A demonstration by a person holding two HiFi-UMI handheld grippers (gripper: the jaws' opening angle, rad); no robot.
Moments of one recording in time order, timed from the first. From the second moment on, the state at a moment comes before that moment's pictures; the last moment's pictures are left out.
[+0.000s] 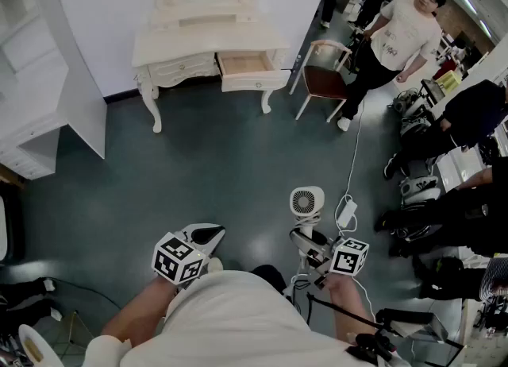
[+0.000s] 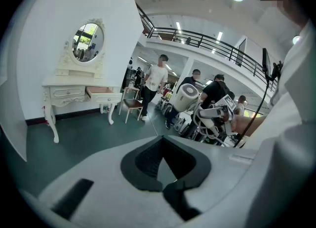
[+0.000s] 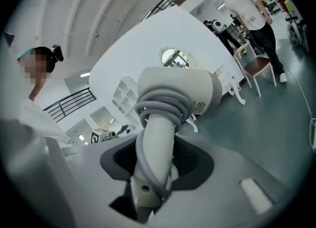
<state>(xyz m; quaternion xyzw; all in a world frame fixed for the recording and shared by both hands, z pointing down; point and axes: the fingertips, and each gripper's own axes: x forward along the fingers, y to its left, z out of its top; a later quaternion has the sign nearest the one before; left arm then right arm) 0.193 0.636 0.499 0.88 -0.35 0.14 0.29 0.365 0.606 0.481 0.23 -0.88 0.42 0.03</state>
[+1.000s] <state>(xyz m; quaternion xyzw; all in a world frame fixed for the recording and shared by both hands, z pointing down) 0.083 0.452 0.492 0.83 -0.45 0.13 0.31 0.213 0.383 0.489 0.12 -0.91 0.37 0.14</state>
